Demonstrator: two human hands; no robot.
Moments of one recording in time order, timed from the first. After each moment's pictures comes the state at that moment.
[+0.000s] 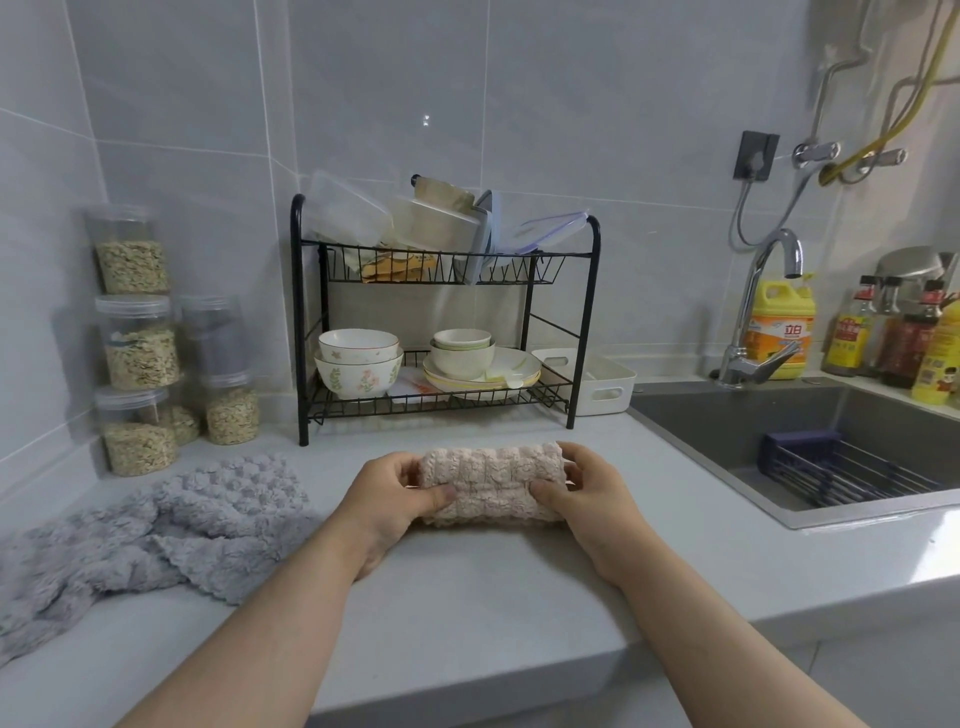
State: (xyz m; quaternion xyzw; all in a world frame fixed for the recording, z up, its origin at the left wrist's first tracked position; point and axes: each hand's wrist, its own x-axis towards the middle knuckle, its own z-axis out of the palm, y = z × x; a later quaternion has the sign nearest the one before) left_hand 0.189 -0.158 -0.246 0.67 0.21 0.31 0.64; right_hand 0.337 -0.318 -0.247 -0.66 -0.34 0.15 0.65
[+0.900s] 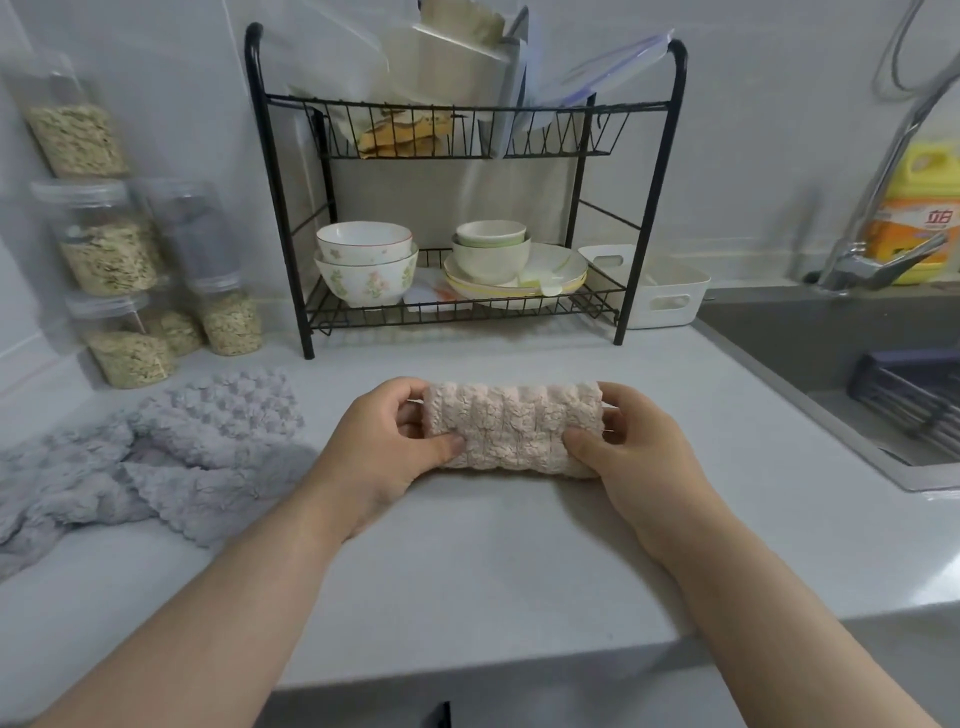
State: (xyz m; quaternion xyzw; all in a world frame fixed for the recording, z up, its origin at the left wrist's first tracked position) left_hand 0.187 -0.168 -0.246 0.71 0.26 0.31 0.58; right_hand 0.345 -0.321 -0.254 -0.68 -0.34 0.18 0.62
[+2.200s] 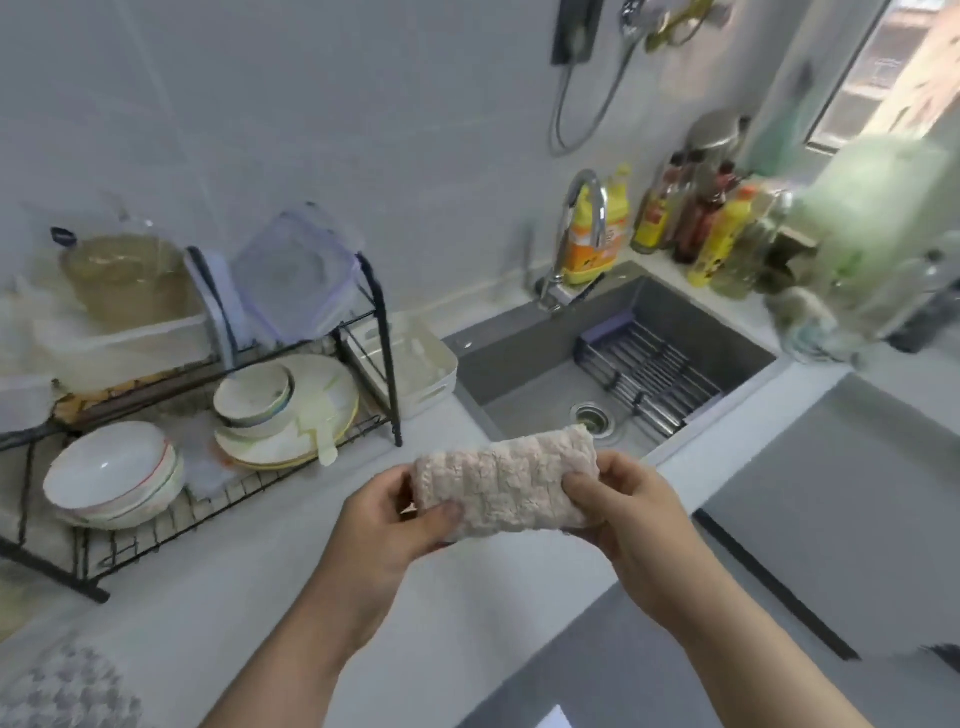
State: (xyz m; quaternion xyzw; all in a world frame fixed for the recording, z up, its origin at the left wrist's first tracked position) left_hand 0.322 -0.263 -0.015 0.62 0.17 0.05 0.76; right_hand 0.414 -0.467 0.006 -0.65 0.00 0.24 0.72
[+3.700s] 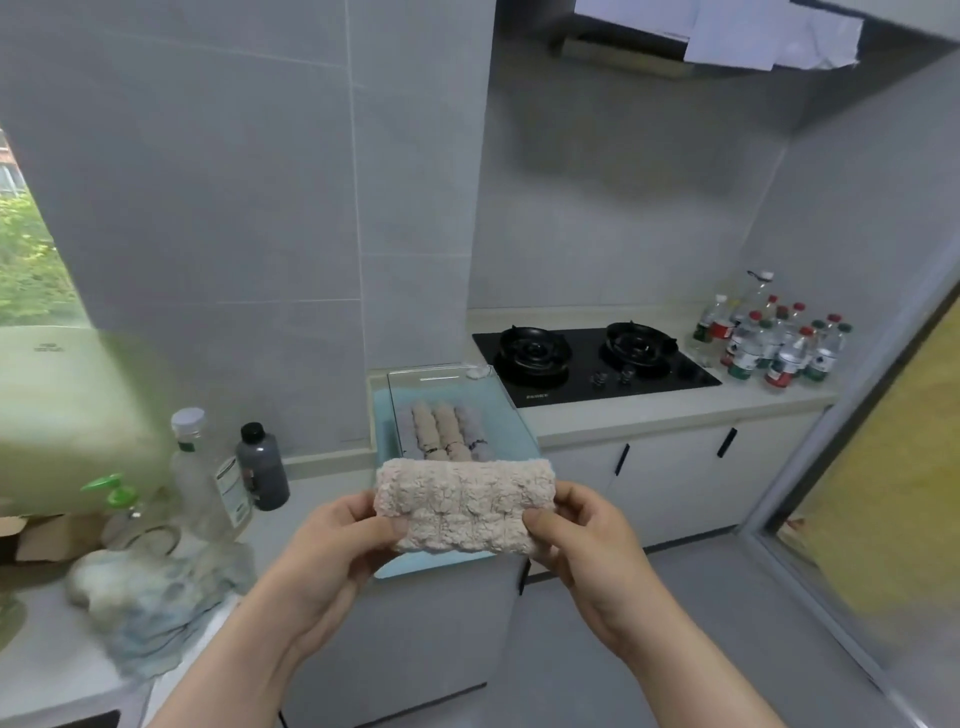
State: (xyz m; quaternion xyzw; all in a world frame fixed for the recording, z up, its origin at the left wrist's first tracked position) left_hand 0.828 -0.884 0.068 0.49 -0.21 -0.44 0.72; right_hand 0.655 -1.024 0.082 -0.56 0.32 -0.29 0.71
